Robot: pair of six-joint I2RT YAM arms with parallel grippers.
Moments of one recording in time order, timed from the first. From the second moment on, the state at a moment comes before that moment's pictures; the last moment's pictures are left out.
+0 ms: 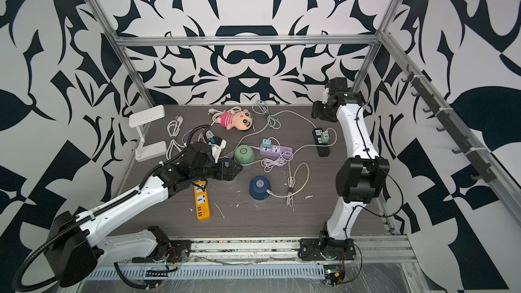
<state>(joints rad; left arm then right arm) -0.71 1.16 0.85 -0.35 0.18 -0.49 0.00 1.79 1.87 -1.03 -0.11 0.15</state>
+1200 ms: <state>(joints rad) -0.34 1.25 0.85 -0.43 0.25 -0.60 1.11 1.87 1.49 -0.83 0.23 0.47</state>
